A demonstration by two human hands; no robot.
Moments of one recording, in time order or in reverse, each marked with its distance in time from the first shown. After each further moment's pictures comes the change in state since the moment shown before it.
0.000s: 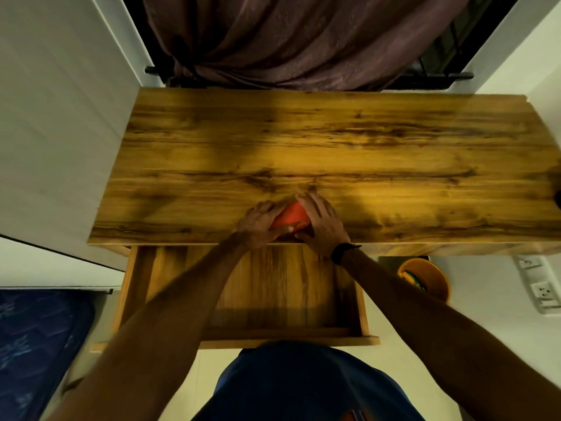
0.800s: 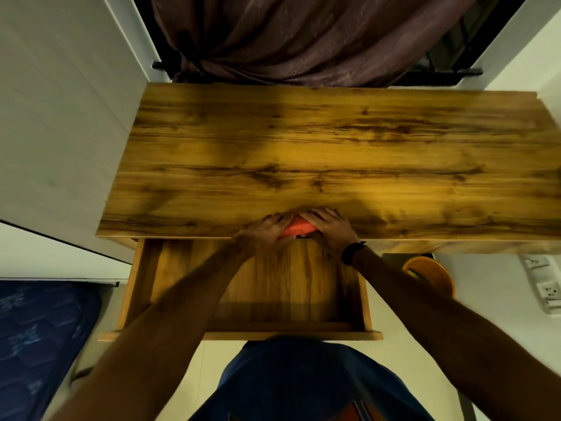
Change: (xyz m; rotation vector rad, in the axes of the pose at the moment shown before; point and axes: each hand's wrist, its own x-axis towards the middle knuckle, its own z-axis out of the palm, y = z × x) left_hand -0.029 0.004 0.014 0.155 -0.148 0.020; right_hand -0.014 0.008 -0.003 -0.125 -0.102 -0.157
